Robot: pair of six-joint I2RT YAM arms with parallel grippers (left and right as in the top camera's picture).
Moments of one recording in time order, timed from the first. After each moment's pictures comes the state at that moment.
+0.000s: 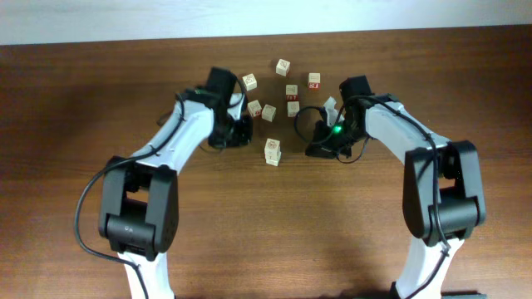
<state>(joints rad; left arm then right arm) -0.30 2.07 1.60 -0.86 0.30 -0.23 0.15 2.03 1.38 -0.78 -0.63 0.28</state>
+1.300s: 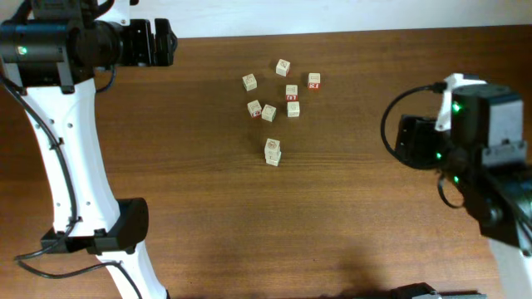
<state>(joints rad) -0.02 2.08 2.85 -1.62 0.20 0.01 0.15 1.15 1.59 -1.23 0.20 0.21</state>
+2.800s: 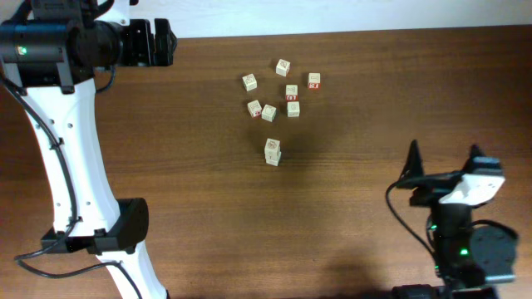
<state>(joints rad) -0.02 2.08 2.85 -1.62 0.20 0.01 0.02 0.36 0.53 -0.15 0.12 0.01</state>
